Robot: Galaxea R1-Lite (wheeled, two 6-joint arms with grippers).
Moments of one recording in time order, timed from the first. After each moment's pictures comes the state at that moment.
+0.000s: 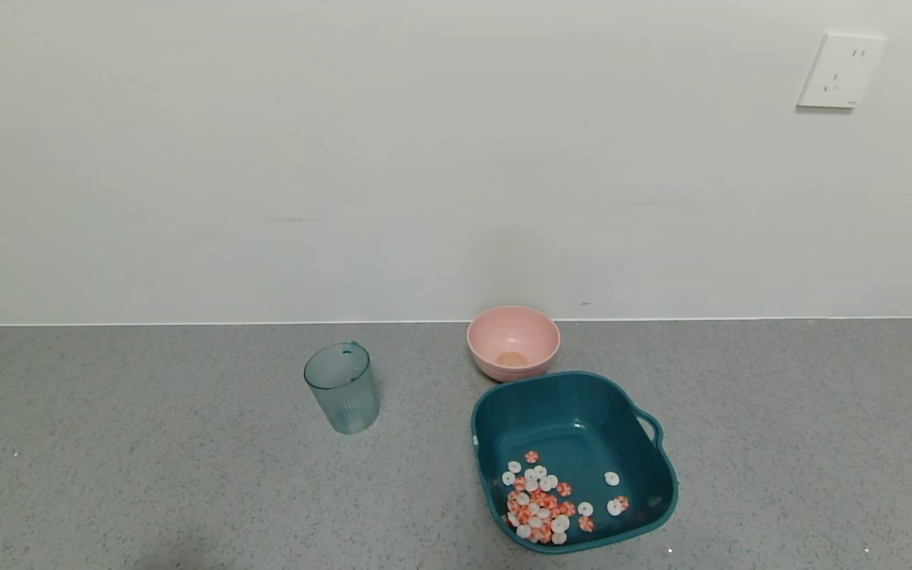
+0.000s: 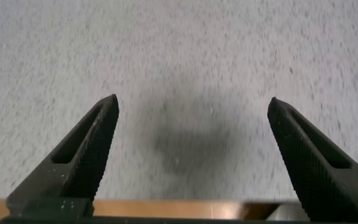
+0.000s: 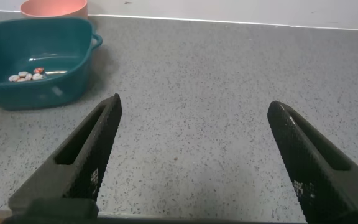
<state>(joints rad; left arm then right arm) -0.24 0.67 -0.09 -0.10 0.28 0.05 0.00 0.00 0.00 0.00 0.01 -0.01</state>
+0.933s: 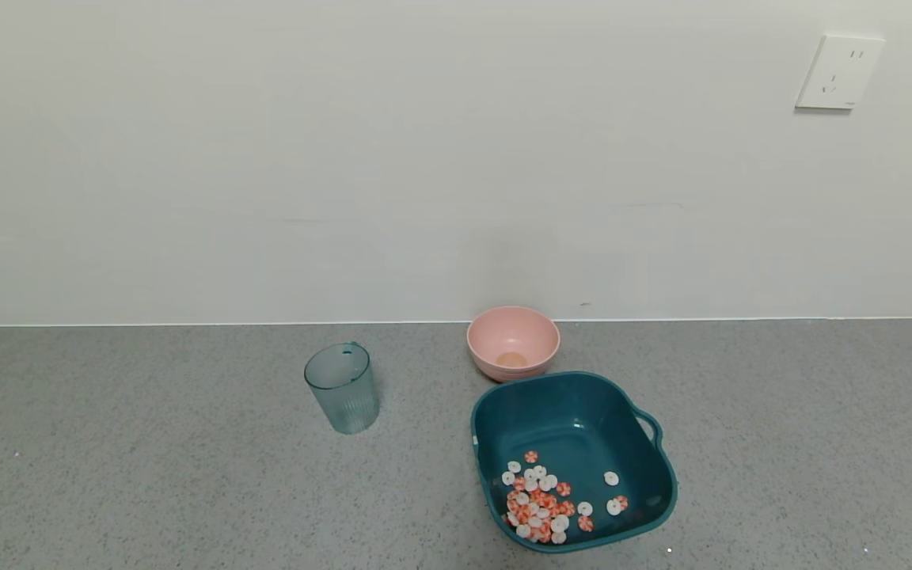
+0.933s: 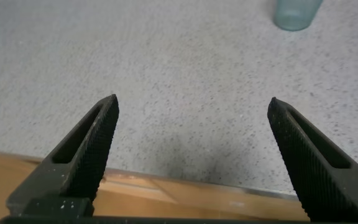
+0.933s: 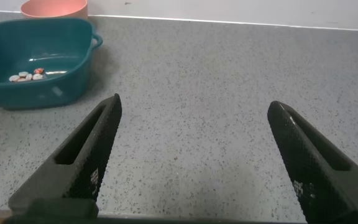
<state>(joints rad) 0.01 0.19 -0.24 0.28 0.21 0.10 0.00 0.00 0.00 0.00 0.01 -0.01</state>
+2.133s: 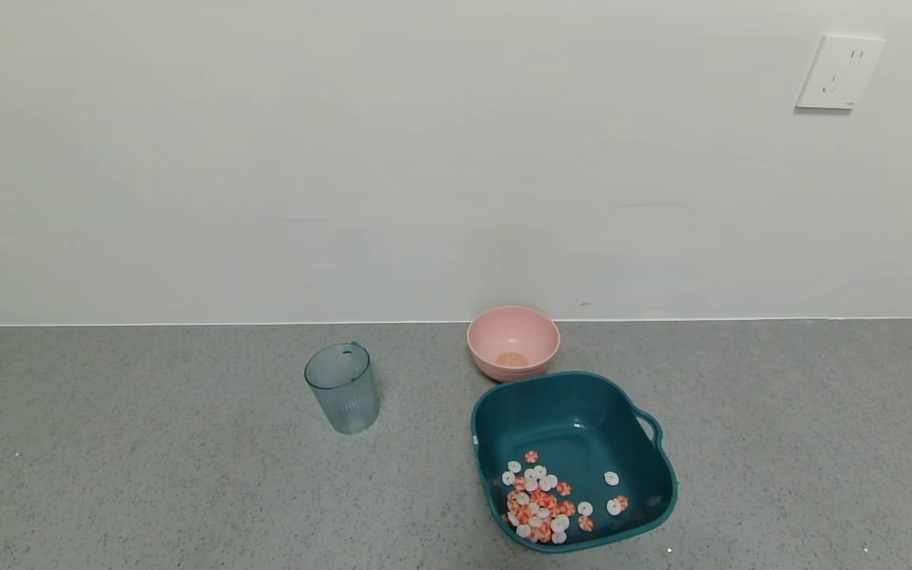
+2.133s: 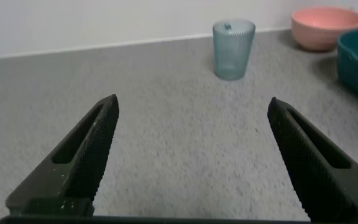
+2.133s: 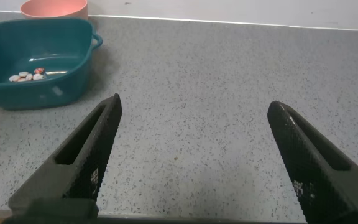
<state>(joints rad) 0.00 0.00 0.00 -0.03 -0.01 0.08 0.00 0.00 0.00 0.00 0.01 -0.01</state>
